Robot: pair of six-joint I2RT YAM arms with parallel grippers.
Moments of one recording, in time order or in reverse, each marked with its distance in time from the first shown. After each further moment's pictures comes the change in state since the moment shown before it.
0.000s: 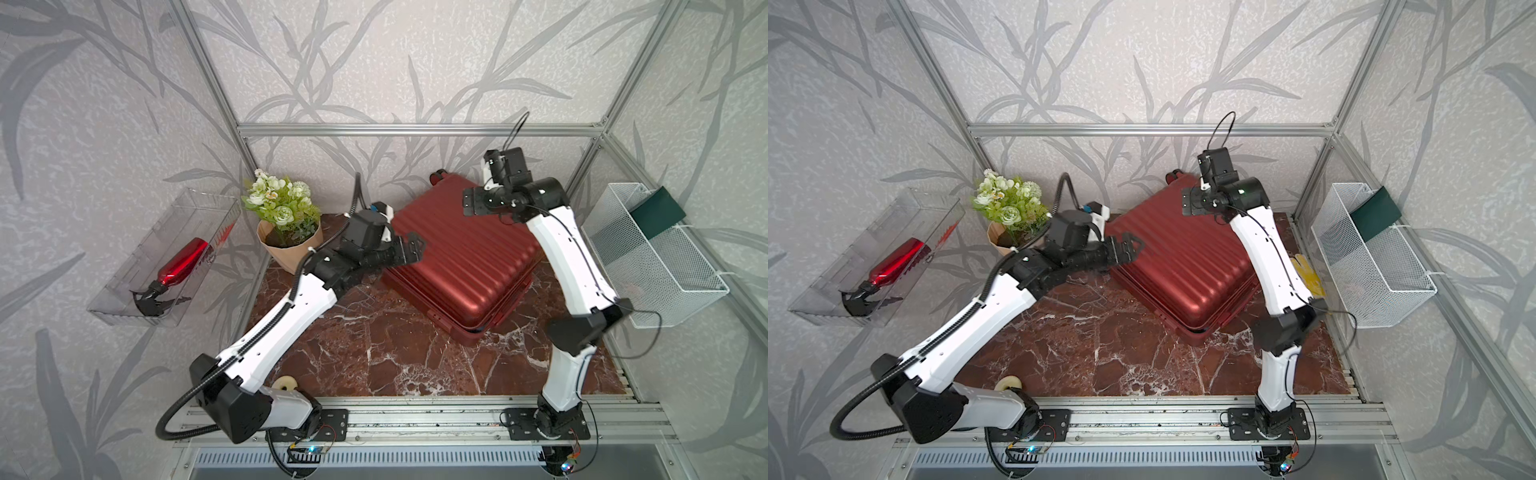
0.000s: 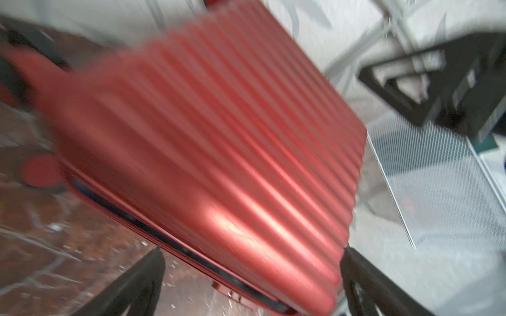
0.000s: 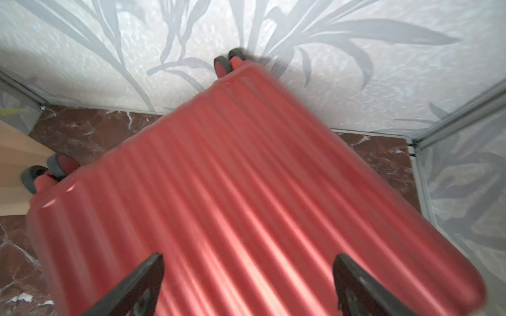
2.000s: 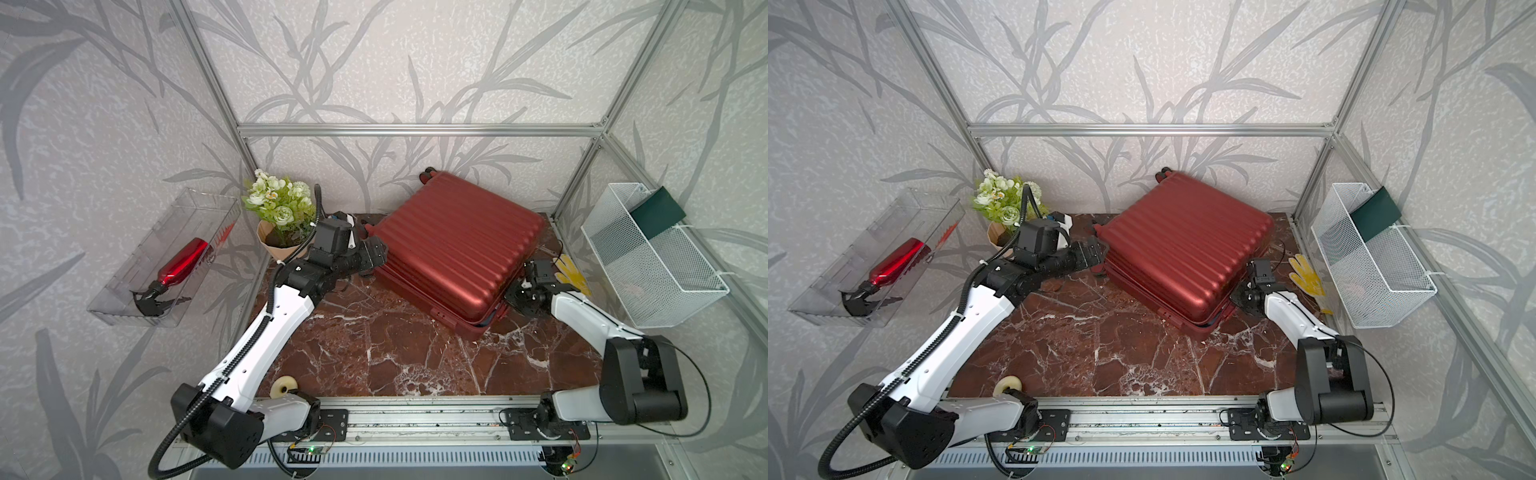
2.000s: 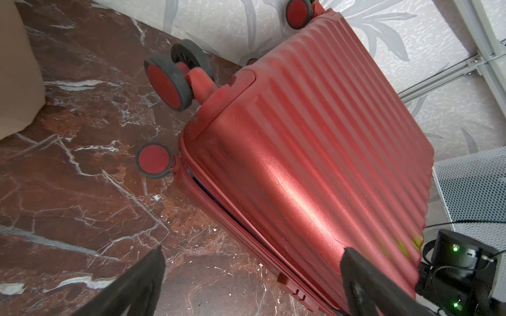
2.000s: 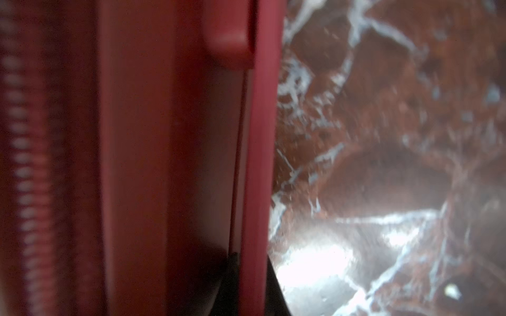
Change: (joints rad) left arm 0.149 -0.113 -0.188 -0.055 0.003 0.003; right arm -0.322 -0.322 -1.369 0.676 -0.319 0.361
